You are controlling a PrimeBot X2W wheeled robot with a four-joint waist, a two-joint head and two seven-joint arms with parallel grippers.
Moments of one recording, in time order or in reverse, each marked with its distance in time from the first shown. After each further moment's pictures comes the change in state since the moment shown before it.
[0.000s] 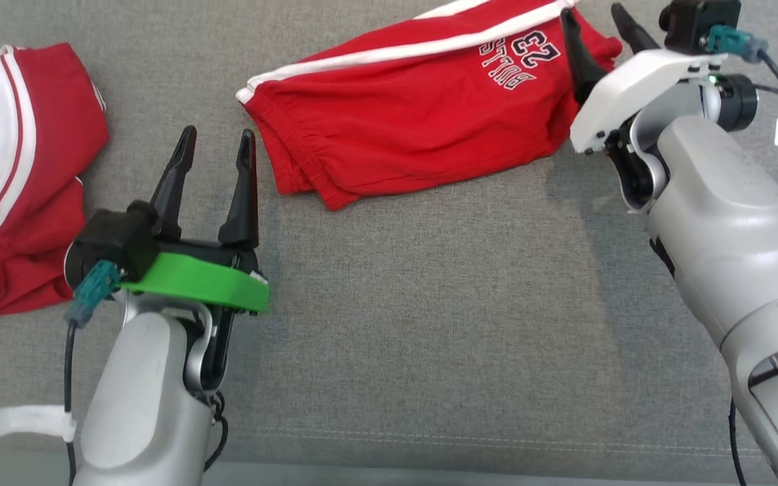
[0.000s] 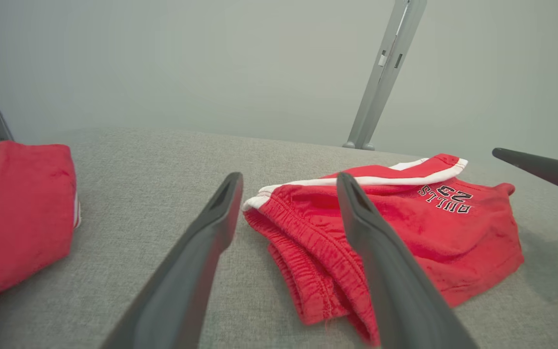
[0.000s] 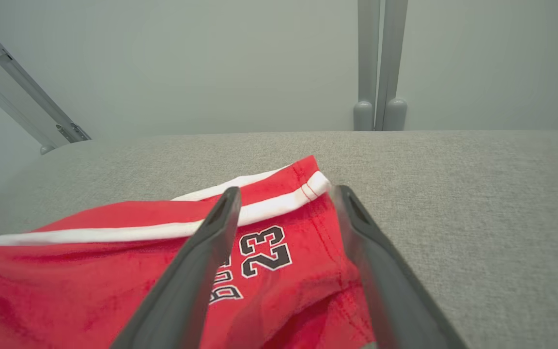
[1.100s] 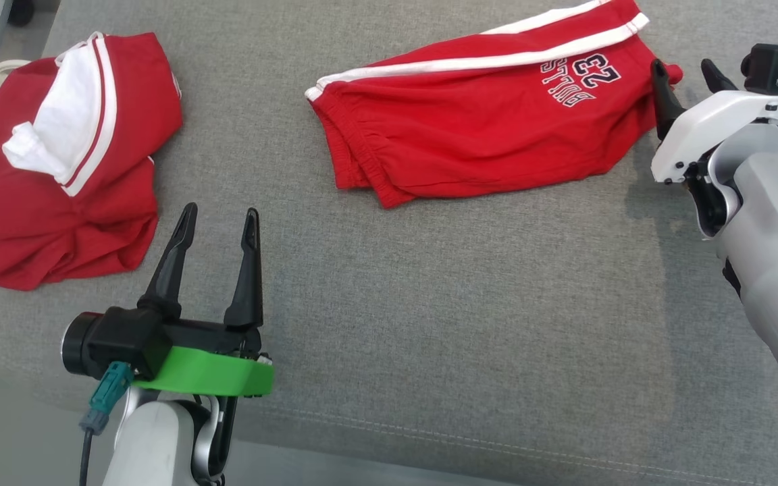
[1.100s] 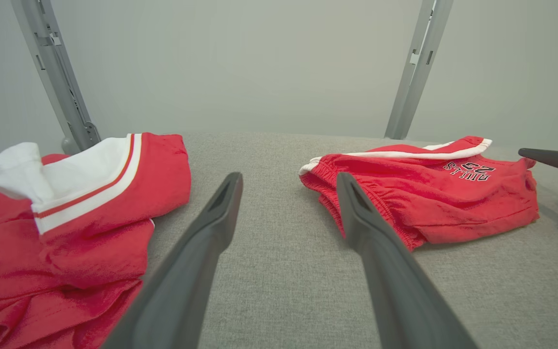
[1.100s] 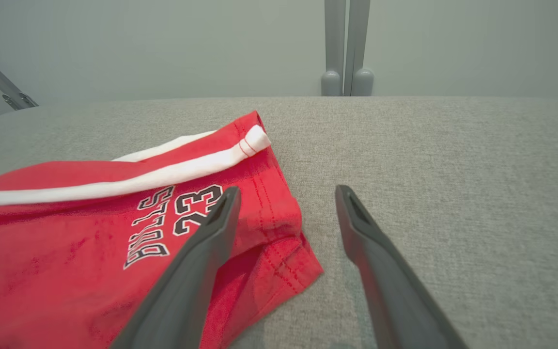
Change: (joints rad) left arm 0.304 -0.030 0.059 -0.275 0.163 0.027 0.000; right arm 0.060 -0.119 -0.015 0.129 0.010 0.000 -0.013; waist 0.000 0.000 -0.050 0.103
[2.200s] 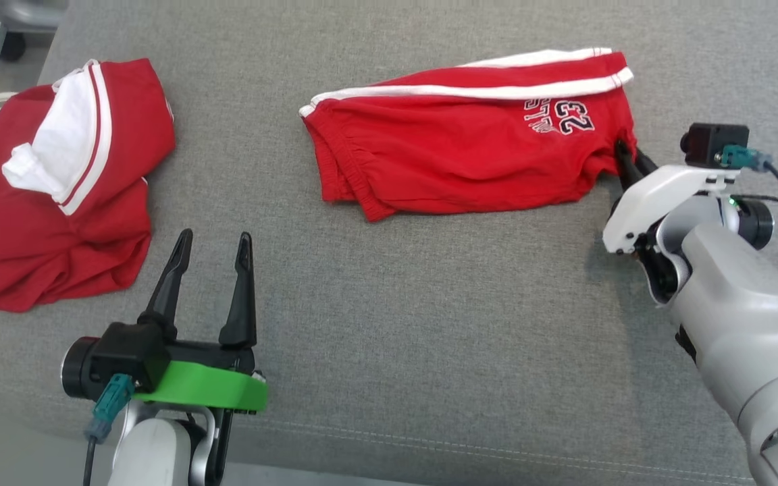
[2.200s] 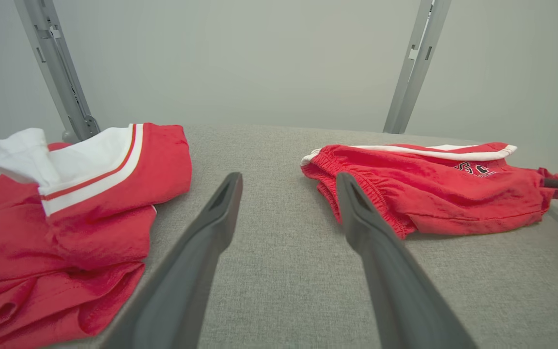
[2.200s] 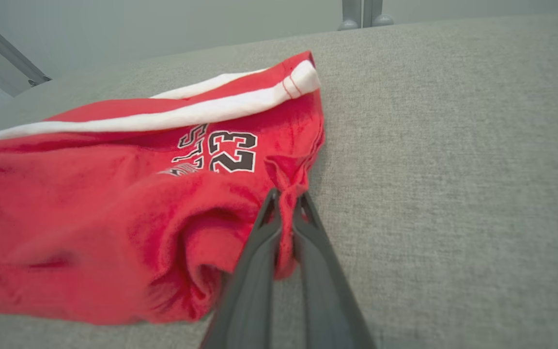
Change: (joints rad) left arm 0.023 -0.001 0.021 0.054 0.006 0.001 0.000; right arm 0.162 0.062 -0.010 -0.078 0.039 0.000 0.031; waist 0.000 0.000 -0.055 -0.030
